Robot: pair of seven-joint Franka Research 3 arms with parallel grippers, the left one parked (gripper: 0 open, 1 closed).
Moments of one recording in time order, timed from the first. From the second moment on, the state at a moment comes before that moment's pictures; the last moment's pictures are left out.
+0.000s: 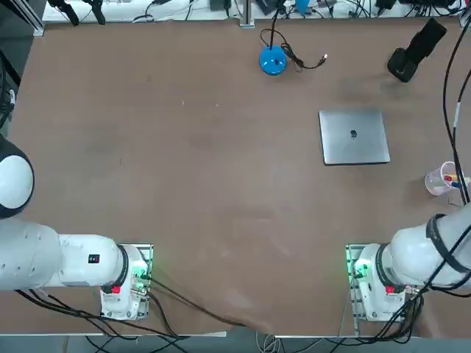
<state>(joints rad) -0.11 0.20 -0.08 -1.39 0.06 1.60 -0.08</state>
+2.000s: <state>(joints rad) 0.17 0.72 -0.07 -1.33 -0.78 1.74 -0.53</state>
